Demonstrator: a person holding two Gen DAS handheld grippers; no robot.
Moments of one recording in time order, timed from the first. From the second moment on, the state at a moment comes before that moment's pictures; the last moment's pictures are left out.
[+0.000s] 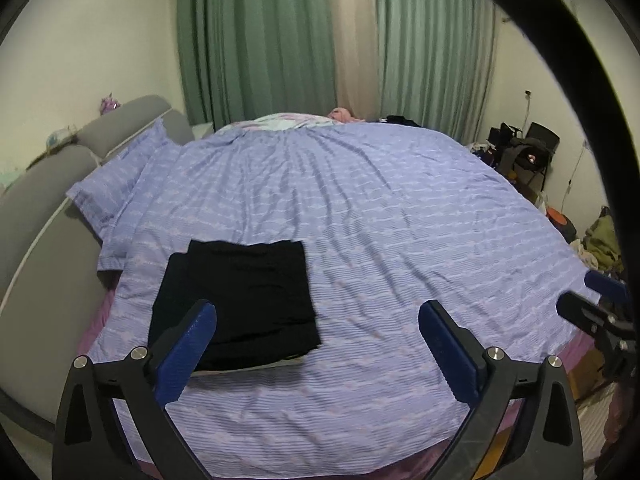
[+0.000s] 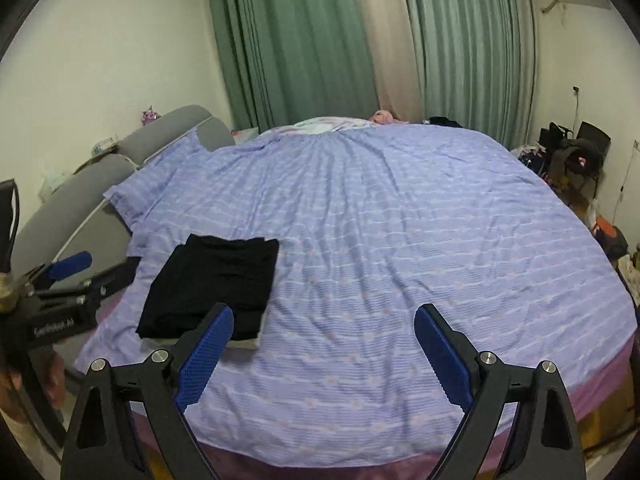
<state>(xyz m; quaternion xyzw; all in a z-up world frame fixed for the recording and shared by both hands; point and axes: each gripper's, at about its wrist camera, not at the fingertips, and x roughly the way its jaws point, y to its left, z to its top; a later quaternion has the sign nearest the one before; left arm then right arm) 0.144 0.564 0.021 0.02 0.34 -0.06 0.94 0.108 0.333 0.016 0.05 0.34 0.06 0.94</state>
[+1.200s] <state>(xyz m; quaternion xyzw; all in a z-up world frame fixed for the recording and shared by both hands) 0.084 0.304 0.046 0.01 0.30 -0.07 0.95 0.051 0.068 0.048 0.04 0.30 0.08 0.95</state>
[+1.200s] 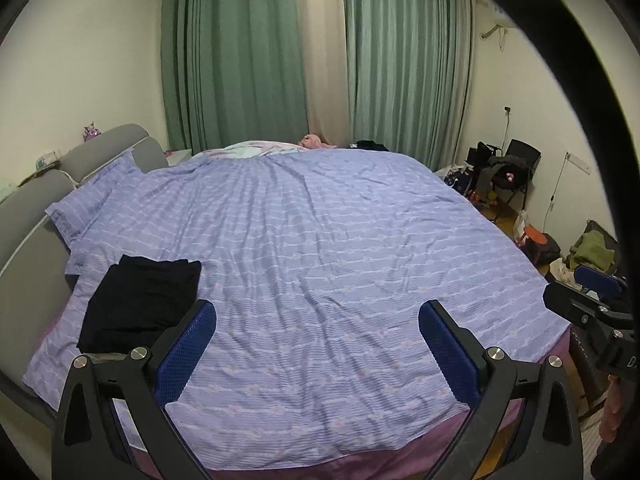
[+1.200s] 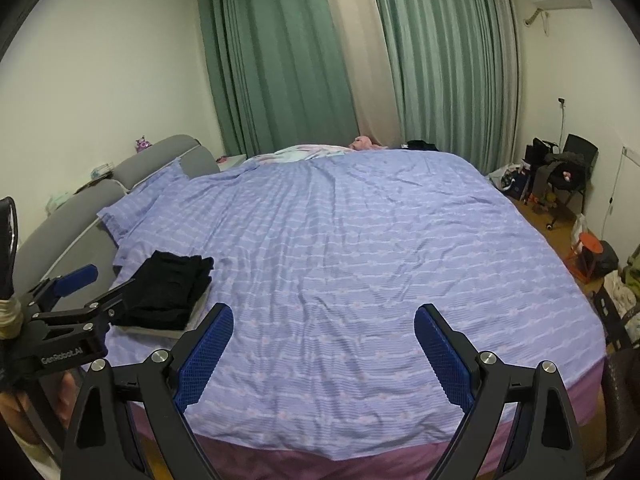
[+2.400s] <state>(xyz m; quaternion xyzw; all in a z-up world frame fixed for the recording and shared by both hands) 0.055 0.242 0.060 0.01 0.28 -0.05 0.96 0.029 0.008 0.049 0.05 0.30 0.09 0.95</state>
